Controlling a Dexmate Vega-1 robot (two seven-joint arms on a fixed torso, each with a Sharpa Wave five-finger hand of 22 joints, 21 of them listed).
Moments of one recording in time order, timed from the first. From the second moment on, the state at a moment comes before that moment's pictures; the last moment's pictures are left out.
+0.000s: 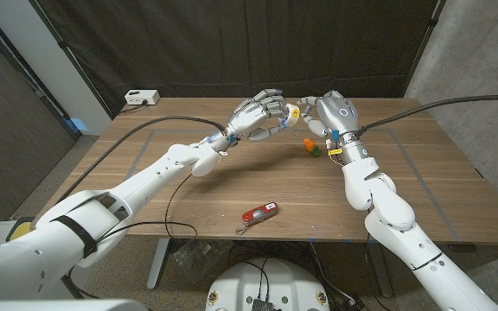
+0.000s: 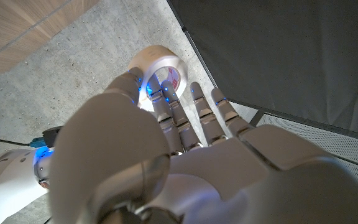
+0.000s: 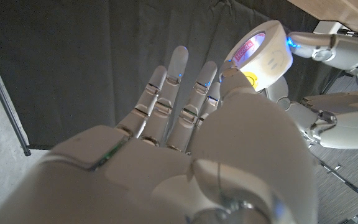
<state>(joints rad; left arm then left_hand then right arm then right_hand) 0.44 0.43 0.73 -1.05 1.35 -0.61 1.12 1.05 0.09 0.35 -0.01 0.43 0.82 -0.08 0.72 0.31 0.51 -0.21 0.80 0.72 0.43 -0.05 0.25 0.61 0.09 0.02 0.57 0.24 -1.18 -0.48 -0.31 -2.05 -1.13 -0.15 -0.32 1.14 0.07 0.24 -0.14 0.24 0.76 -0.18 0.24 0.20 0.93 -0.19 0.45 0.38 0.76 -0.08 0.77 0.69 0.30 -0.04 0.89 0.31</state>
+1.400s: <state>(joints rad) 0.45 0.44 0.72 -1.07 1.34 -0.60 1.12 1.05 0.09 0.34 -0.01 0.44 0.82 -0.08 0.72 0.31 0.50 -0.21 0.81 0.72 0.43 -0.05 0.24 0.63 0.08 0.02 0.59 0.24 -1.17 -0.49 -0.34 -2.05 -1.15 -0.13 -0.41 1.07 0.06 0.06 -0.08 0.27 0.84 -0.15 0.20 0.21 0.97 -0.19 0.50 0.51 0.85 -0.10 0.72 0.78 0.24 -0.04 1.15 0.30</state>
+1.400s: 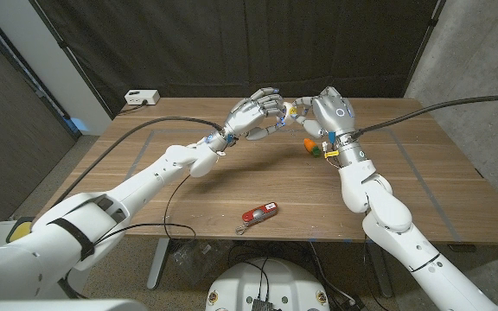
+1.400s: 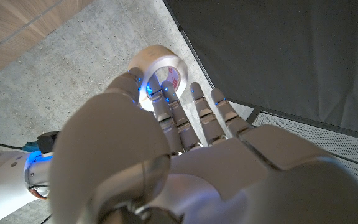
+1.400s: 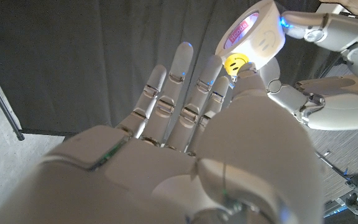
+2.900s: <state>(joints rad) 0.44 0.45 0.76 -1.08 1.18 -0.61 1.07 1.06 0.09 0.33 0.00 0.45 0.82 -0.08 0.72 0.31 0.50 -0.20 0.81 0.72 0.43 -0.05 0.23 0.65 0.07 0.02 0.60 0.23 -1.14 -0.50 -0.35 -1.99 -1.13 -0.05 -0.54 1.20 0.10 0.04 -0.14 0.28 1.17 -0.11 0.31 0.25 1.27 -0.17 0.64 0.60 1.02 -0.17 0.78 0.85 0.26 -0.04 1.36 0.28</state>
